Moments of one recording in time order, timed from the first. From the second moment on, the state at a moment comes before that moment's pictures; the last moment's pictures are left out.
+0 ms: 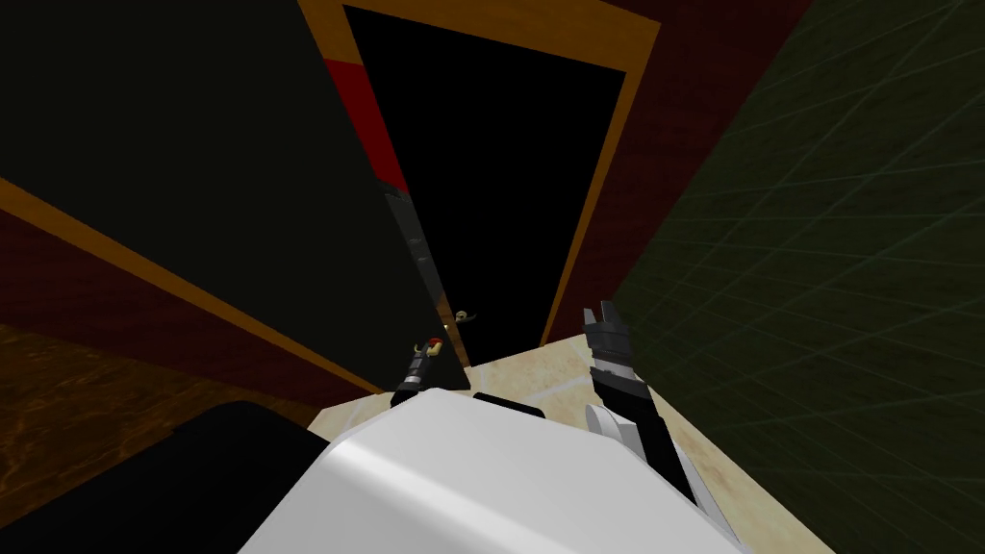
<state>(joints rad) 0.25 0.31 0.19 -0.82 0.06 -0.92 0.30</state>
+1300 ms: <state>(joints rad) 0.34 0.38 0.10 -0.78 0.00 -1.10 0.41</state>
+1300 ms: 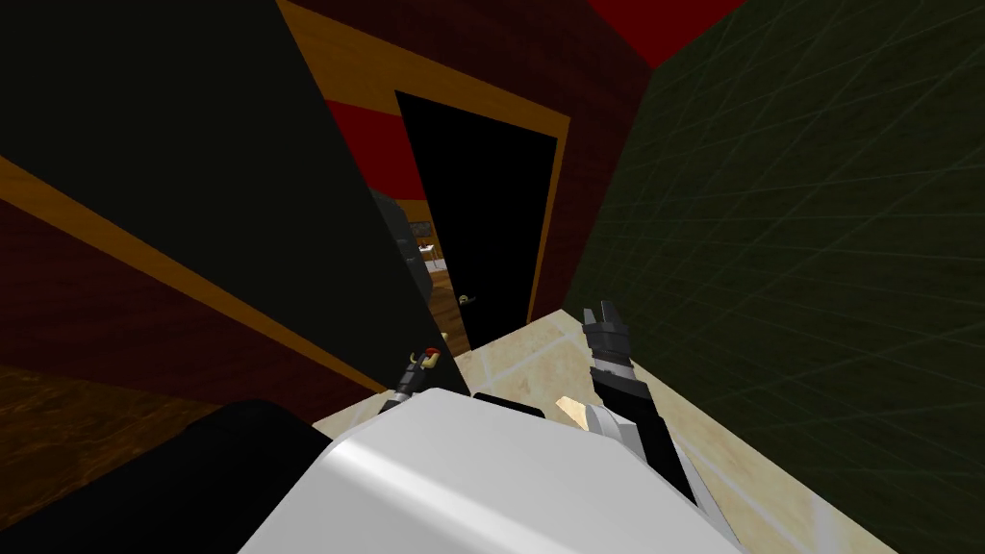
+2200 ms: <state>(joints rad) 0.34 0.41 0.07 -0.72 -0.01 -1.17 0.43</state>
